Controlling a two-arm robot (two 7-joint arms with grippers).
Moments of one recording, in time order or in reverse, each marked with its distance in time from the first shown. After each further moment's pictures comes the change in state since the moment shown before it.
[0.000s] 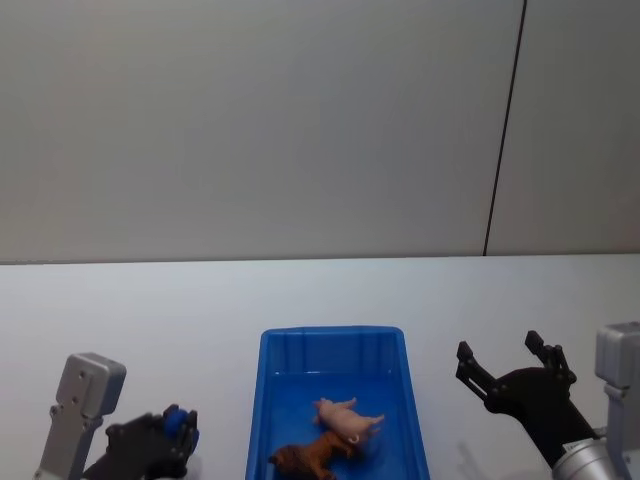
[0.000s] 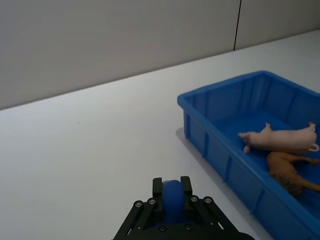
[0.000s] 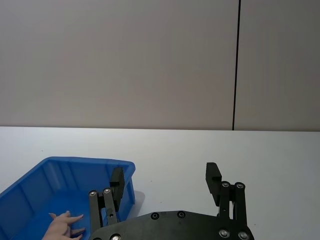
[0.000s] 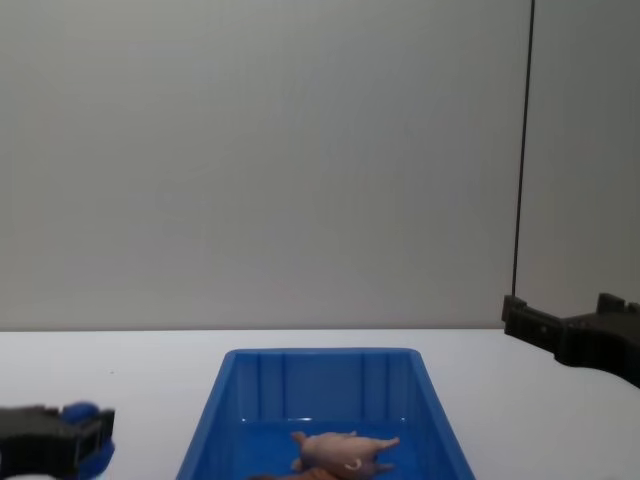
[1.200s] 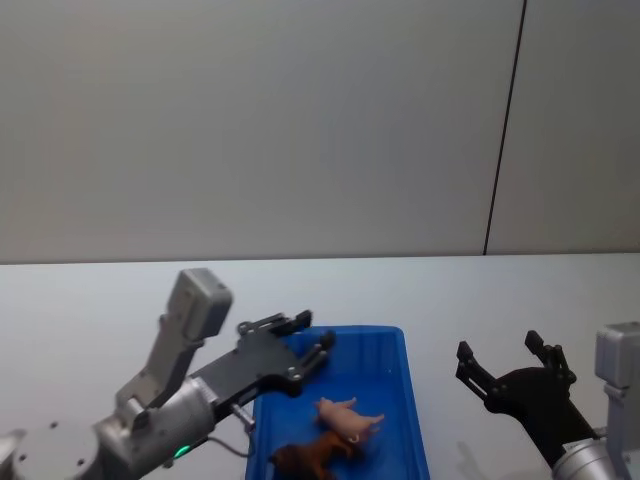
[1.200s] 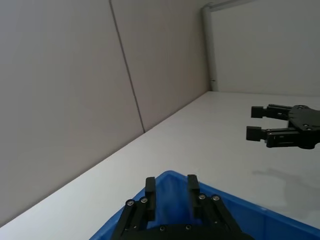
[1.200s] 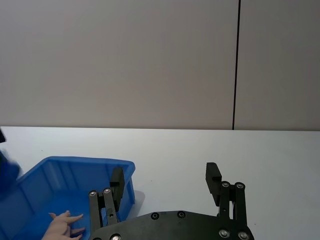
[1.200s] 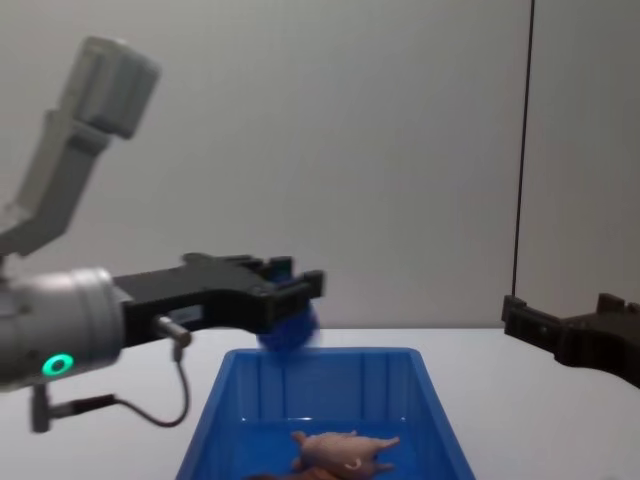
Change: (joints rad) left arm -0.300 -0.190 0.054 0.195 0.181 -0.157 -0.451; right arm 0.000 0.000 0.000 0.000 0.000 0.000 0.000
